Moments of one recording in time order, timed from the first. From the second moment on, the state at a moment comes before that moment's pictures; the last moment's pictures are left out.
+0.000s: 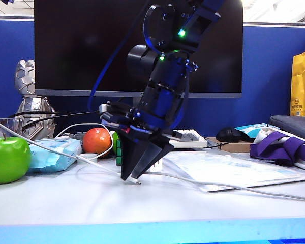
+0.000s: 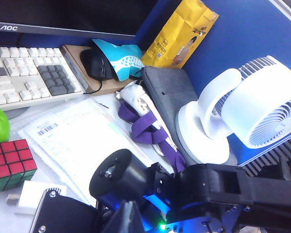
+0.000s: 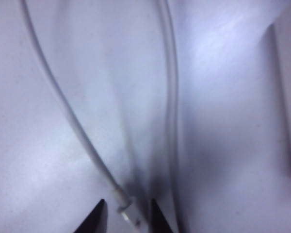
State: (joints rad) left arm -0.29 1.12 1.09 -0.24 0.60 -0.40; right arm 0.70 2.07 1.53 -0.66 -0.25 -0.06
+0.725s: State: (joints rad) left arm -0.29 1.12 1.09 -0.25 0.60 -0.40; right arm 0.68 2.06 1.62 -0.73 -0.51 -0.01
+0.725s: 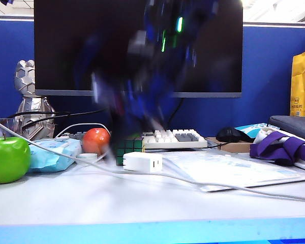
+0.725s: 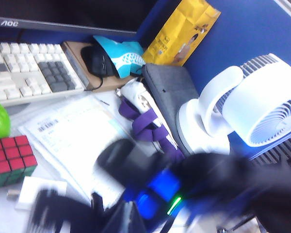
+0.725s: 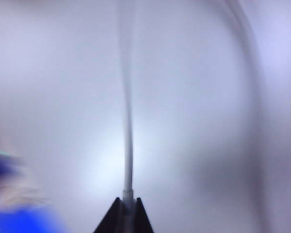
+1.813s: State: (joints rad) left arm -0.29 1.28 1.09 -0.27 0.60 -0.31; right arm 0.49 1.74 1.85 -0.28 -0.85 0.38
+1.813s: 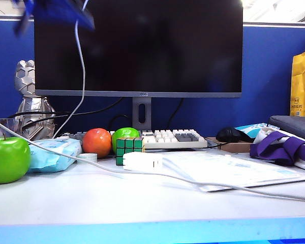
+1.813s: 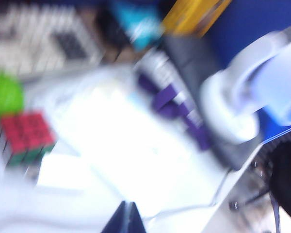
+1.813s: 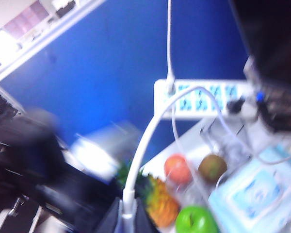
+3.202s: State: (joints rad) left arm -0.47 1.90 1.32 -0.13 0.36 0.79; right arm 0.46 1.74 1.86 0.14 -0.89 0.68
